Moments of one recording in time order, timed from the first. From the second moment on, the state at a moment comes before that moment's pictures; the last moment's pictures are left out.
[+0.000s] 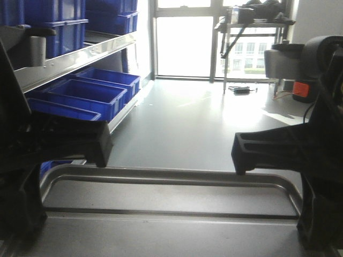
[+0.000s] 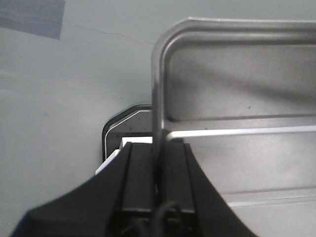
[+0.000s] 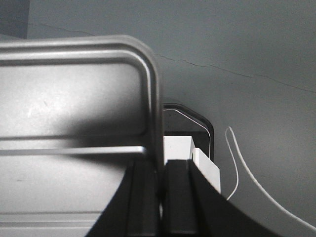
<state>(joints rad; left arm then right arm) -1.06 1.34 -0.81 0.21 0.89 -1.05 0.81 1.31 -0.71 -0.16 0.80 1.04</state>
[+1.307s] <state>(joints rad) -1.06 1.34 -0.81 0.21 0.89 -1.05 0.81 1.31 -0.71 -0.16 0.80 1.04</state>
